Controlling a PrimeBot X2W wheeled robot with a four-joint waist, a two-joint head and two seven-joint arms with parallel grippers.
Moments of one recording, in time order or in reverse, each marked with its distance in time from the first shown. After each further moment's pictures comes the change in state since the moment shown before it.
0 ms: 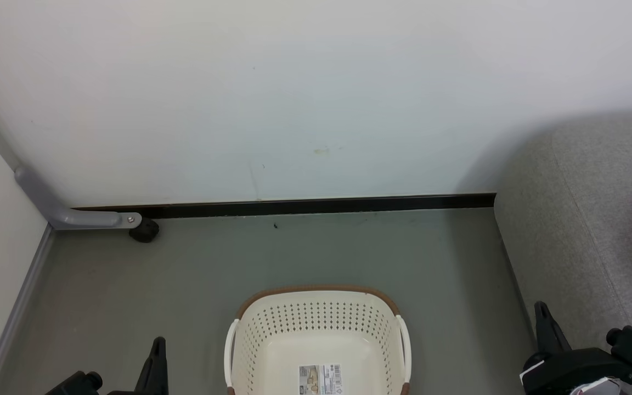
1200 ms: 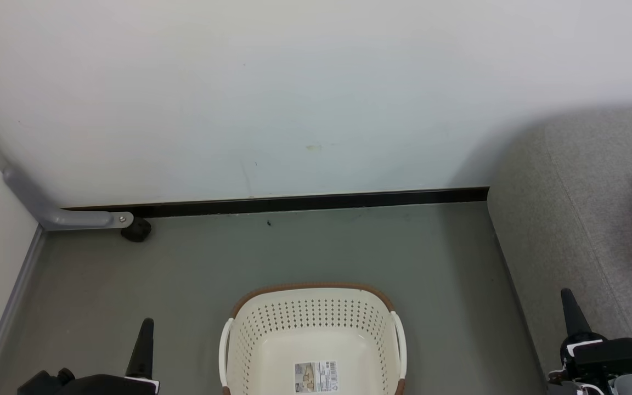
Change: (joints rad) left arm -0.027 -0.033 0.105 -0.050 -0.390 -0.036 0.126; right arm 0.000 0.002 -0.105 -0.081 0.505 0.043 0.124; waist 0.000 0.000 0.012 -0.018
